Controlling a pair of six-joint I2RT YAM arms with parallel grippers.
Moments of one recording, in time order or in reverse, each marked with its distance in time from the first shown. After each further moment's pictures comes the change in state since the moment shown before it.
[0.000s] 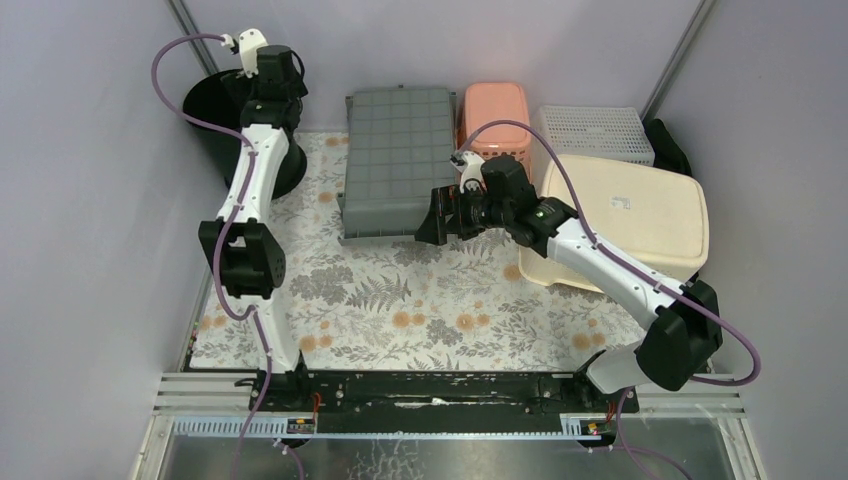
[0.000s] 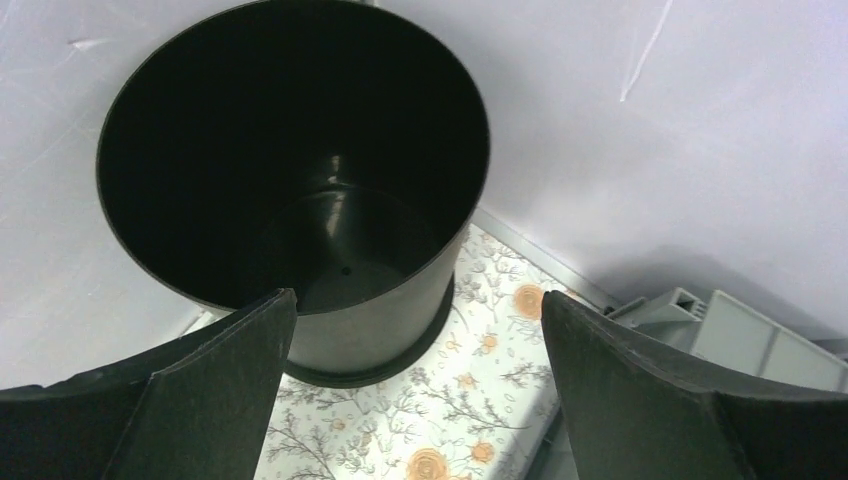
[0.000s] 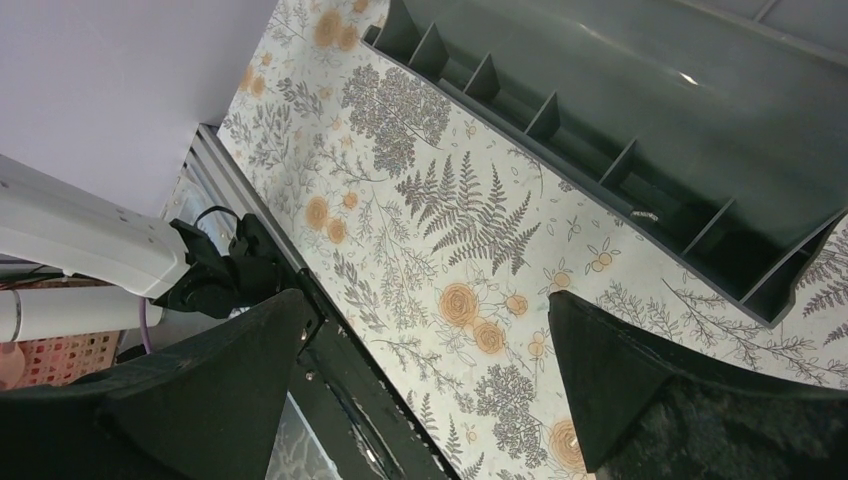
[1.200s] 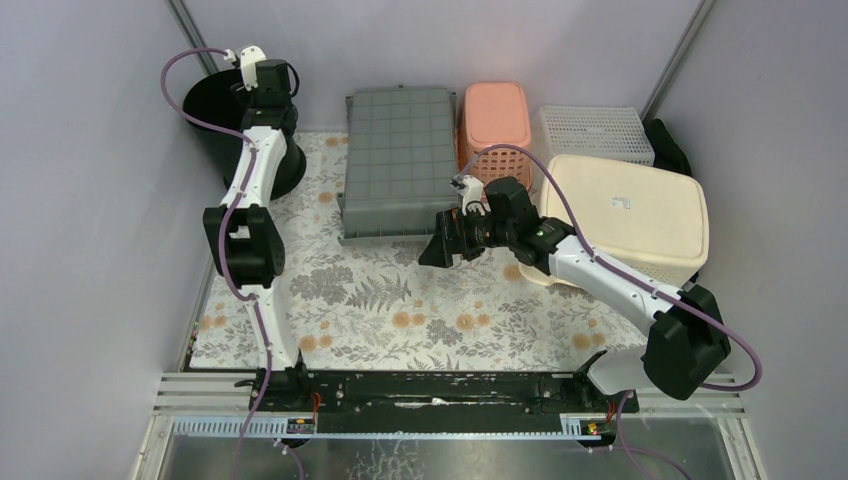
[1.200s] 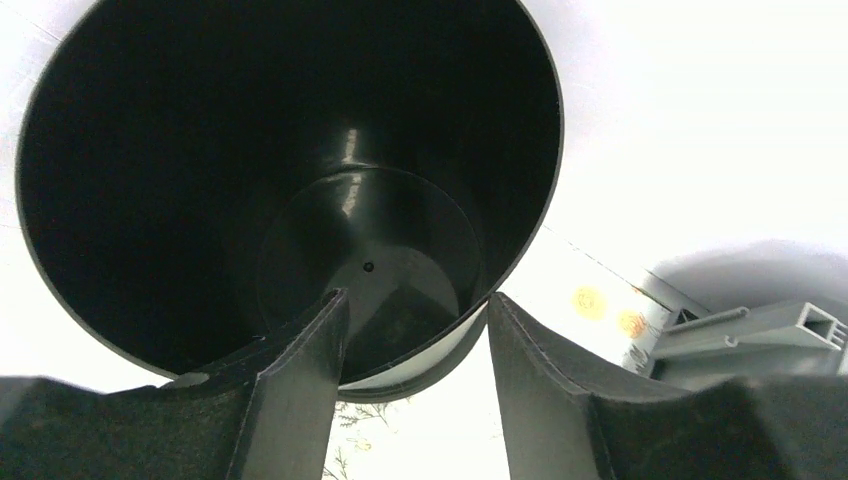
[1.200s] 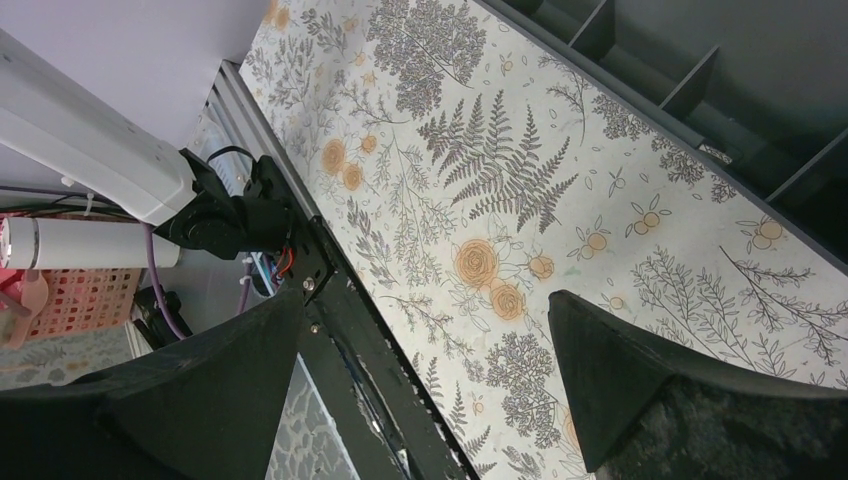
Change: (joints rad) left arm 0.059 0.108 -0.043 0.060 0.008 0.028; right arm 0.000 -0.052 -0.202 0.130 -0.118 0.000
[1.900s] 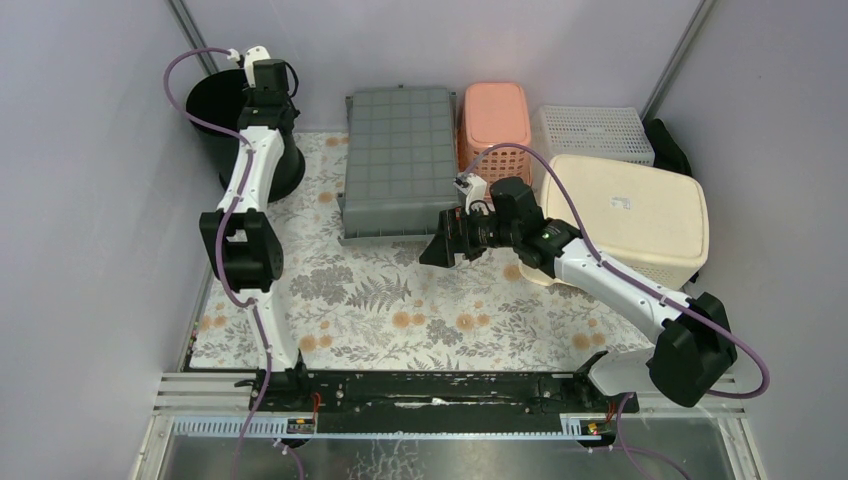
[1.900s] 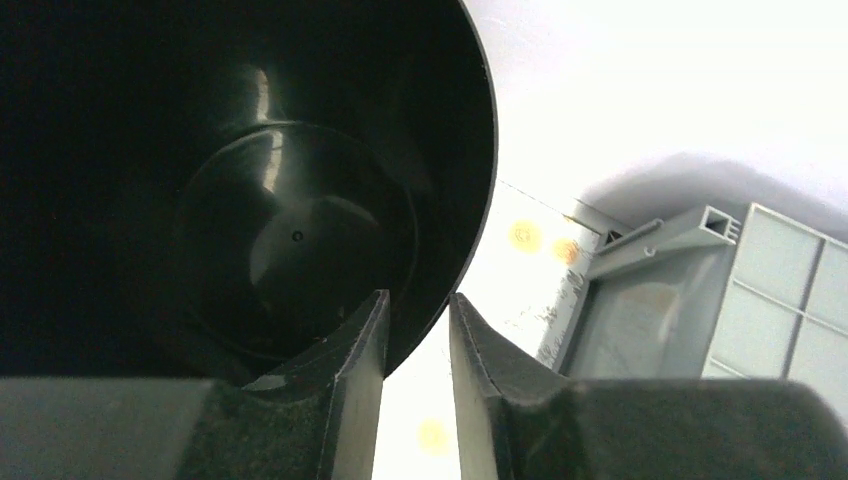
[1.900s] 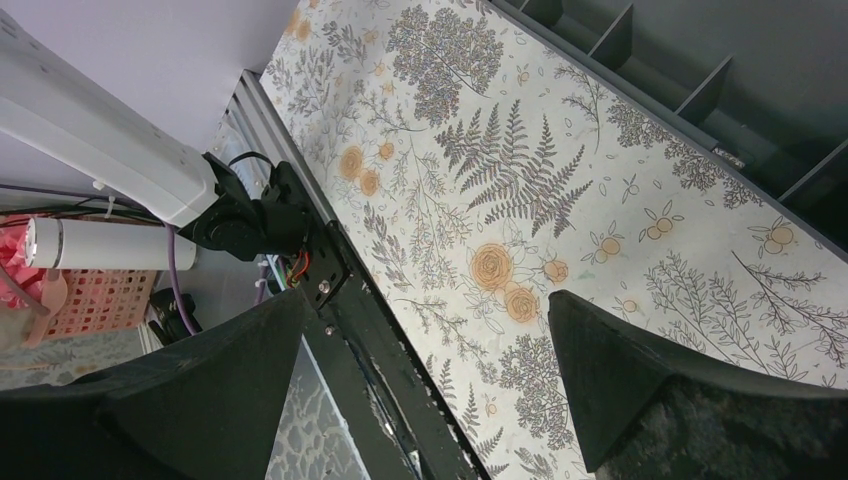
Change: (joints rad) left arm -0.006 -0.041 -0.009 -0.071 0.188 -0.022; right arm 0.000 -0.040 -0.010 0.014 -0.012 0.020
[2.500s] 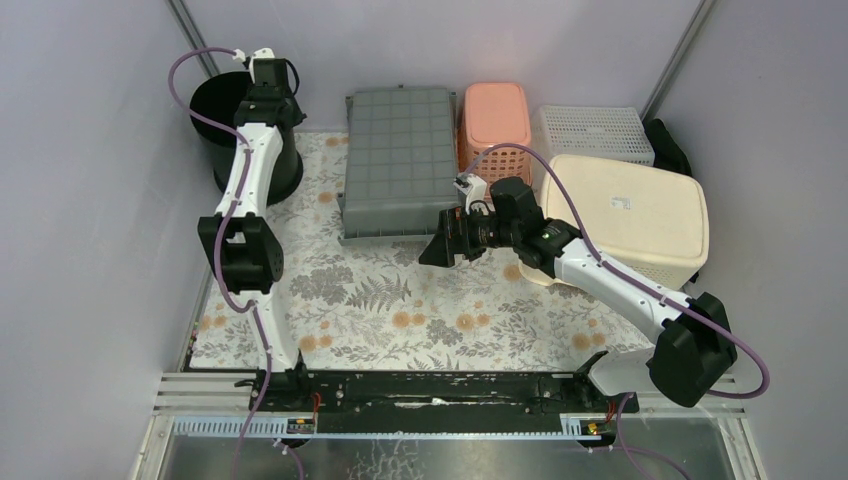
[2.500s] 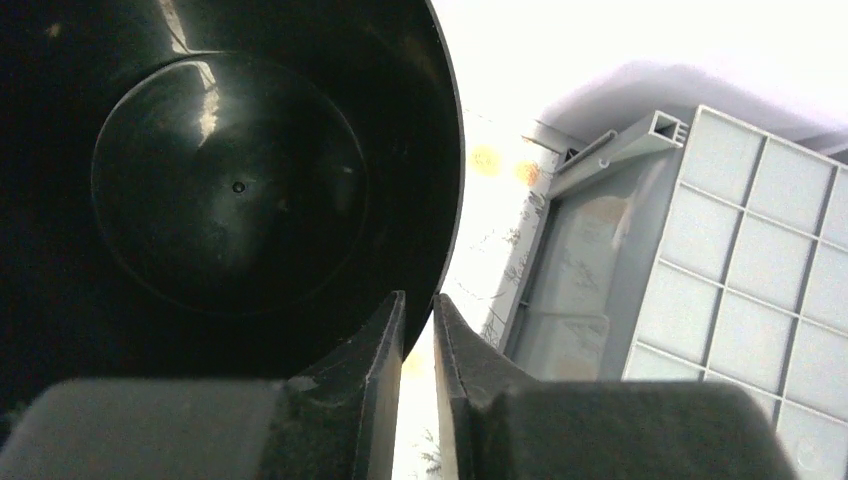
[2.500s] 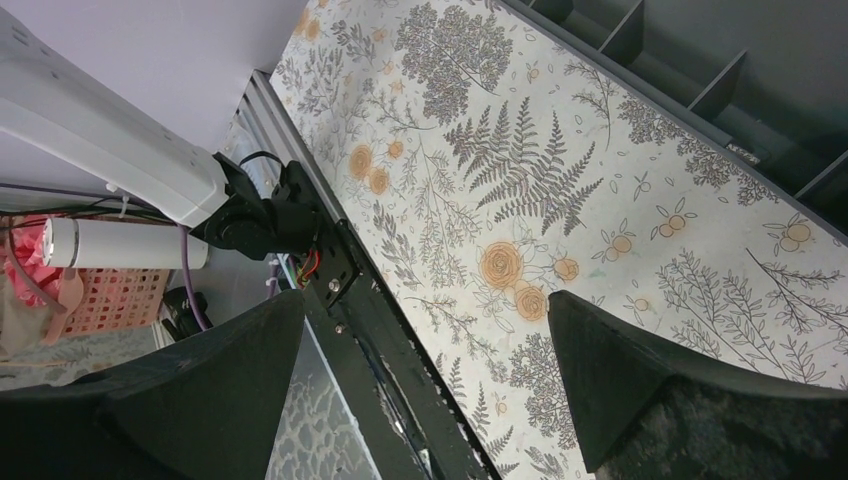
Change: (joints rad) left arm -0.006 -0.017 0.061 -0.178 0.140 -0.032; right arm 0.000 0.000 0.000 0.001 -0.008 0.021
